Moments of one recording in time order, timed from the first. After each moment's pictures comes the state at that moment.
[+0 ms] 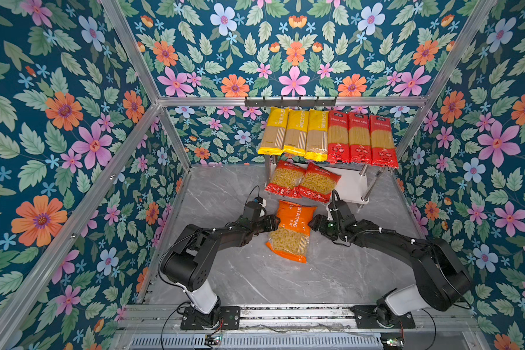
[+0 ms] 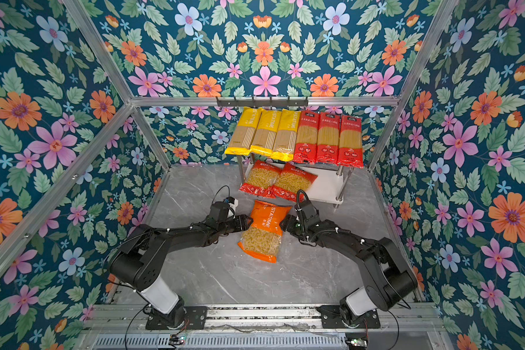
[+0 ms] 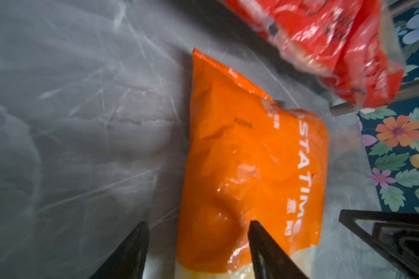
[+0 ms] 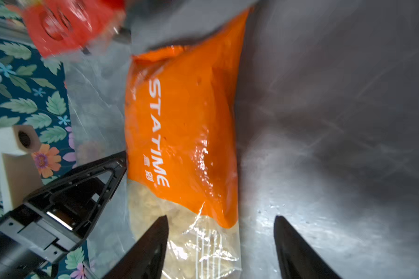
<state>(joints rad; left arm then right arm) -0.50 1.70 0.72 0.27 0.24 -0.58 0.51 1.53 0.79 -0.13 -0.21 0.90</state>
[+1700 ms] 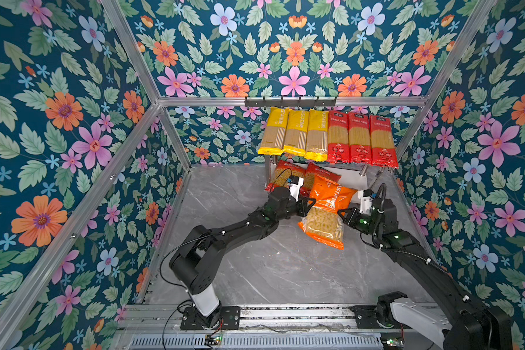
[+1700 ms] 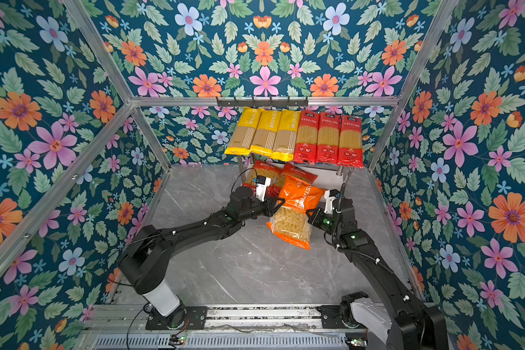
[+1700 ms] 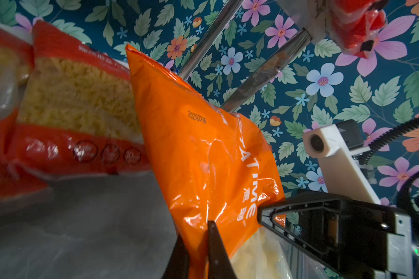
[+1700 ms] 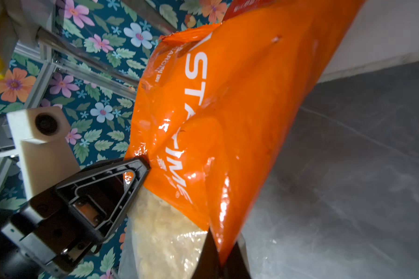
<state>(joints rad) -0.76 1.77 1.15 0.39 0.29 -0.60 0.18 1.07 0.72 -0.15 -0.36 0.71</state>
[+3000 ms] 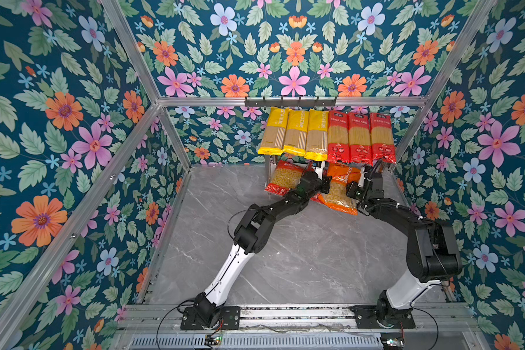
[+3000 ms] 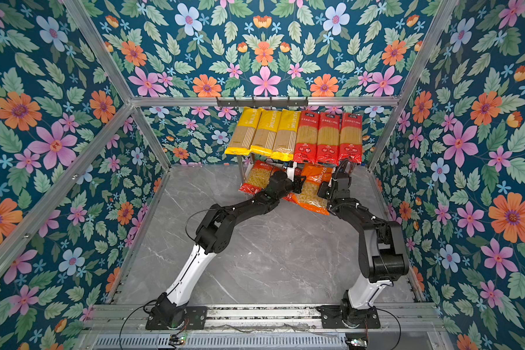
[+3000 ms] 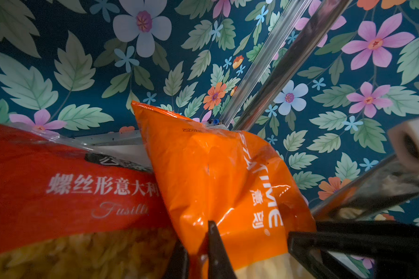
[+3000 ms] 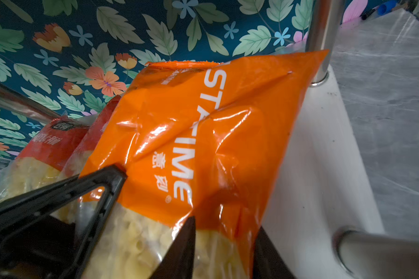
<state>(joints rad) -0.76 2.53 2.02 0.37 0.08 -0.44 0.06 1.67 1.03 0.08 -0.07 0.42</state>
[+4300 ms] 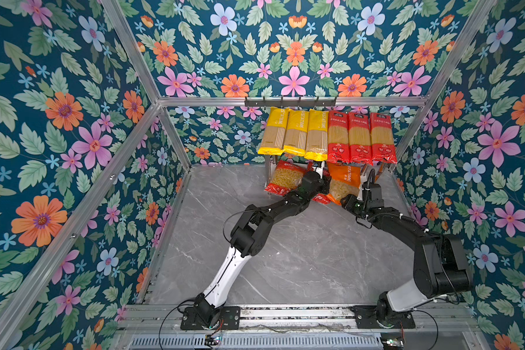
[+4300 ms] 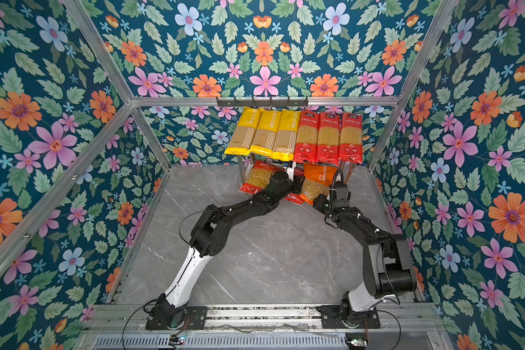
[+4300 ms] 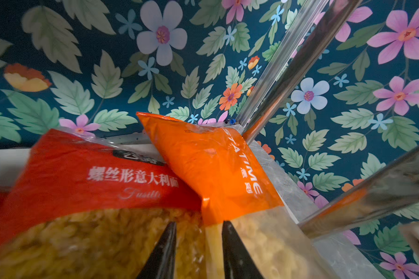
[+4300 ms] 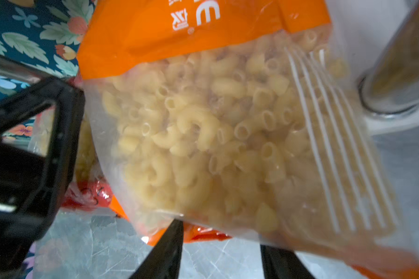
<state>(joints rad) -0.78 2.38 1.86 0.32 -0.04 -0.38 0.08 1.56 0.93 -0.08 -0.15 0.62</state>
